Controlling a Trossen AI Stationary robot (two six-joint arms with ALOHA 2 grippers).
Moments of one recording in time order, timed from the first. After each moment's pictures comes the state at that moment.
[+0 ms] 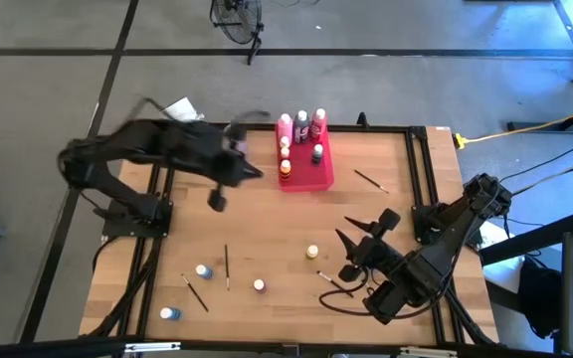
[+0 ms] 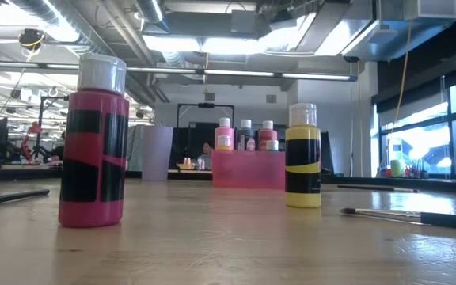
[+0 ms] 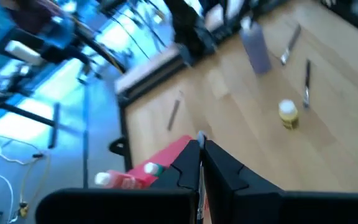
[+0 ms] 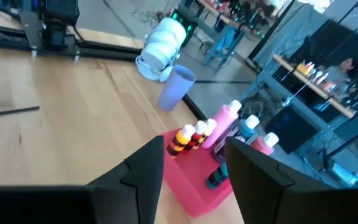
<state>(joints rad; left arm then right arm) -0.06 1.39 1.85 -1.05 -0.16 0.53 0.79 1.69 1.57 -1.39 1.30 1.04</state>
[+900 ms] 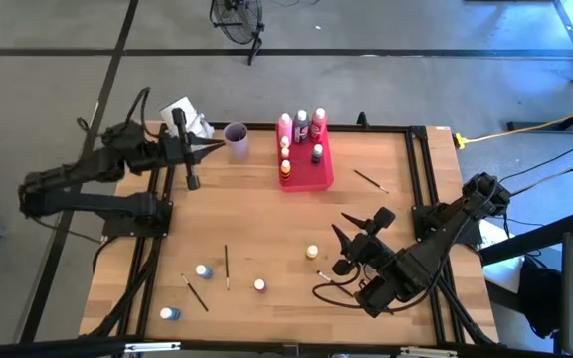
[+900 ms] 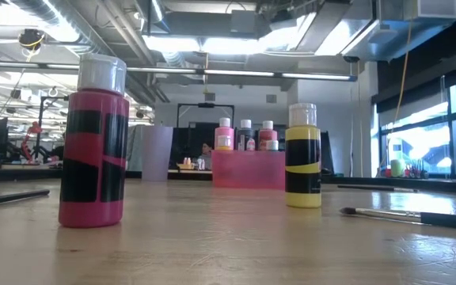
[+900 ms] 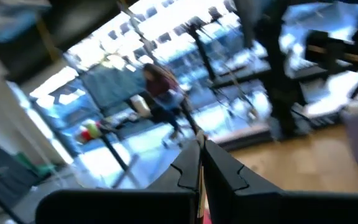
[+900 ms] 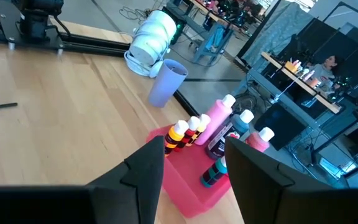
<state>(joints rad) 0.25 0.68 0.88 -0.15 -0.05 0.44 0.74 1.69 1.47 -1.30 1.32 1.04</state>
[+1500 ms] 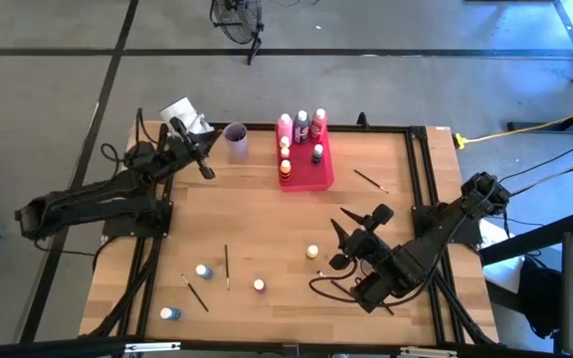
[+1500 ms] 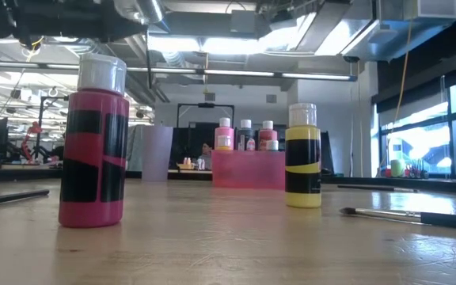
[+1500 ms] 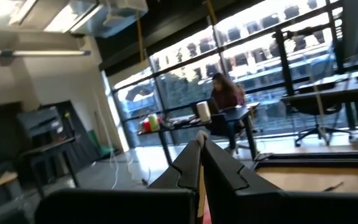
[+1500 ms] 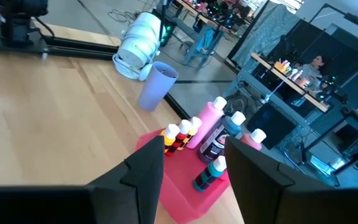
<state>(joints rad) 0.51 0.60 0.33 0.53 -0.09 0.28 0.70 1.69 1.46 -1.29 1.35 1.04</state>
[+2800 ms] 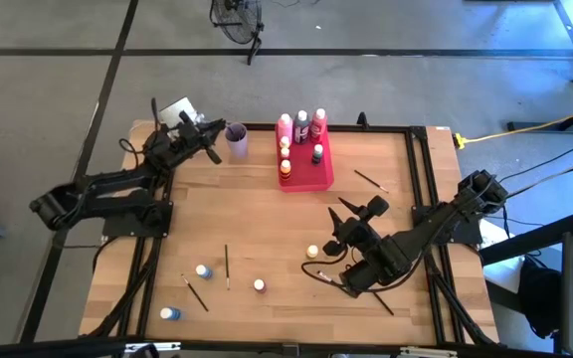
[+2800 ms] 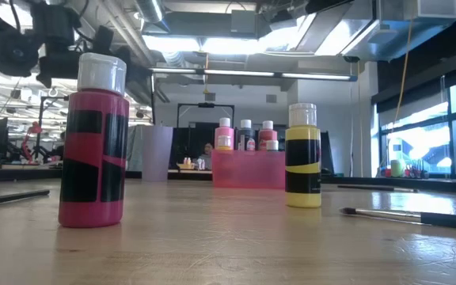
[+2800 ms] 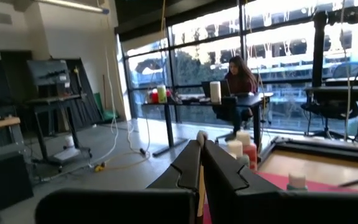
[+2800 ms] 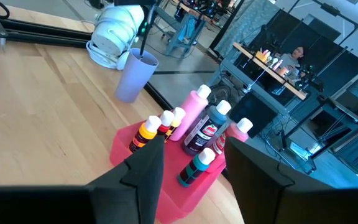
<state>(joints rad) 0.85 1.00 0.22 0.98 0.15 0.05 0.62 1.69 1.39 -1.24 1.35 1.04</state>
